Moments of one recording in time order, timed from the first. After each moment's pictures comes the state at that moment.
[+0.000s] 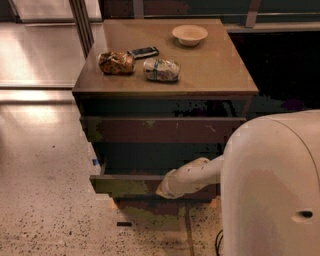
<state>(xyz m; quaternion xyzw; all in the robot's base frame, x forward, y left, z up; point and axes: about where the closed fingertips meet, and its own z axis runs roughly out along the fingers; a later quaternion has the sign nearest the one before) 0.554 -0.013 0.432 -0.55 0.79 0.08 0.24</state>
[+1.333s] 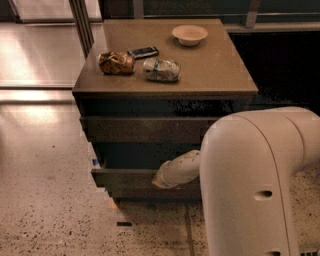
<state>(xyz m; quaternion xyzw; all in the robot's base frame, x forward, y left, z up) 0.607 0.002 0.425 -0.56 0.79 0.07 0.26</state>
